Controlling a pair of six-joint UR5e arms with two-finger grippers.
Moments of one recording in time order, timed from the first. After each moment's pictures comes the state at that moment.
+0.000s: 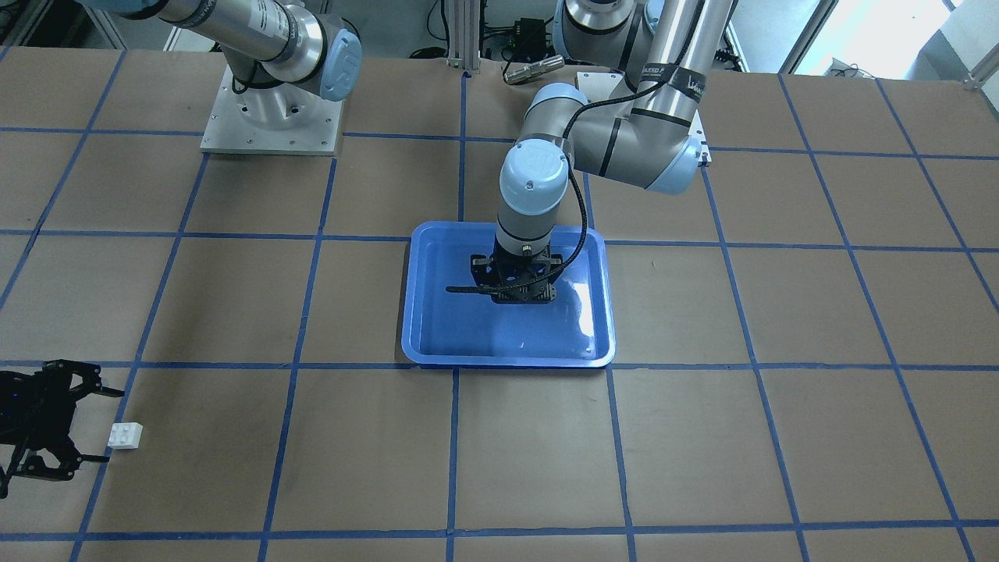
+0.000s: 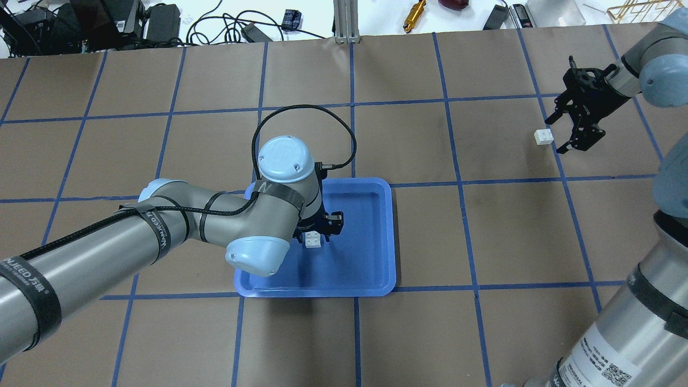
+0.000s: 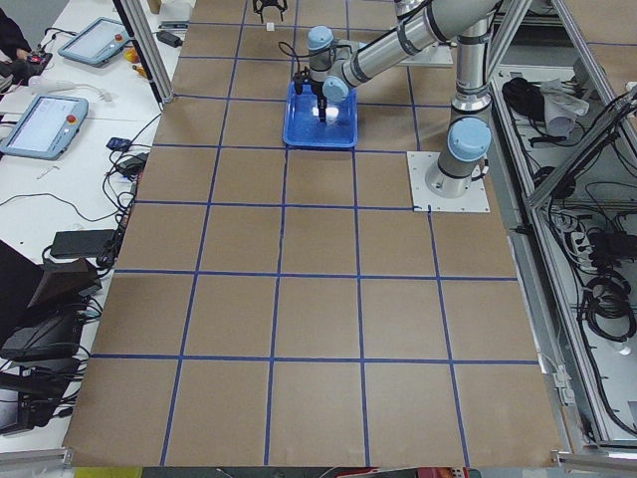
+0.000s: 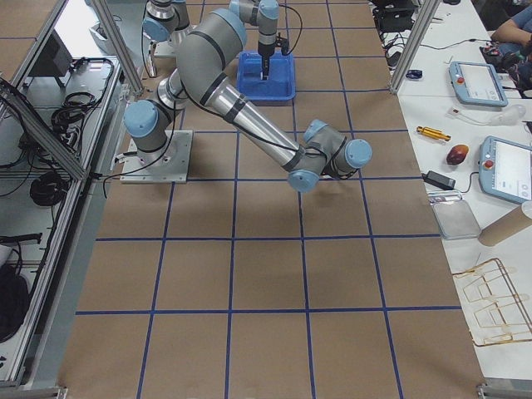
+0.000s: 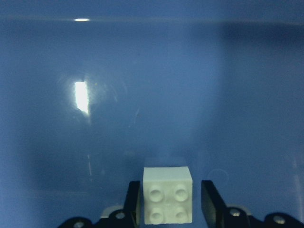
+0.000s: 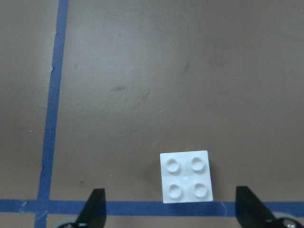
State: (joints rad) left arm -1.89 -1.89 -2.04 -0.82 1.55 -0.34; right arm 1.09 -0.89 1.43 -1.84 -1.28 -2.07
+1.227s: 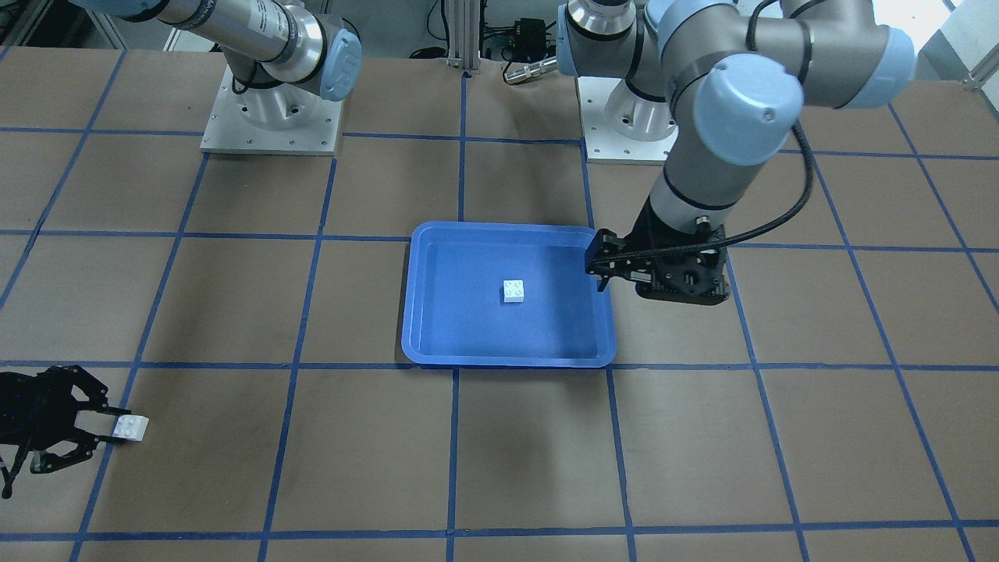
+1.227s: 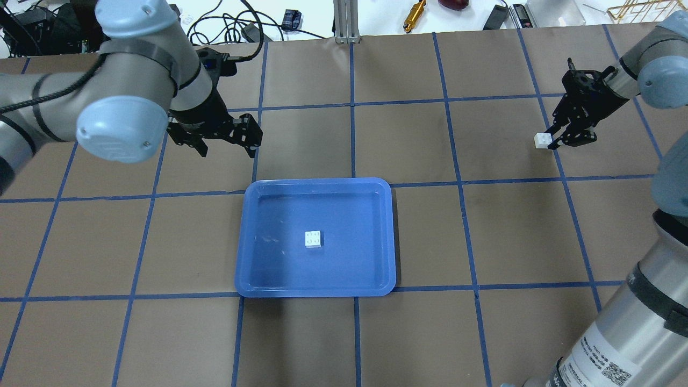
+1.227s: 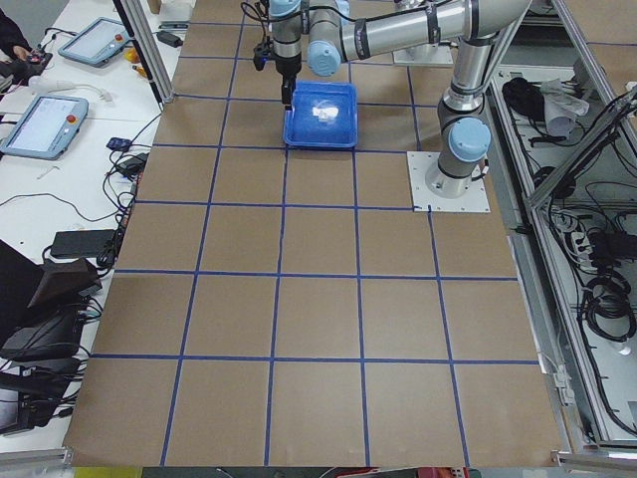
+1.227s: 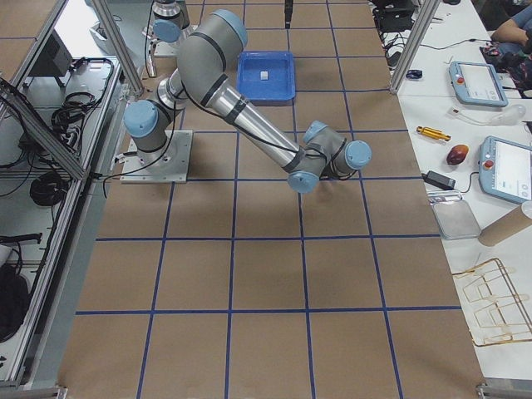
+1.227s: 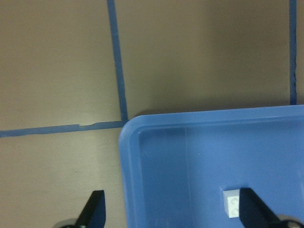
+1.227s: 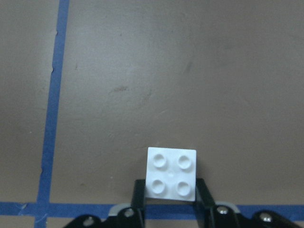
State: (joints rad) left arm -1.58 -1.71 -1.69 -1.33 1.55 0.09; right arm 1.09 -0.89 1.43 -1.83 -1.28 -2.07
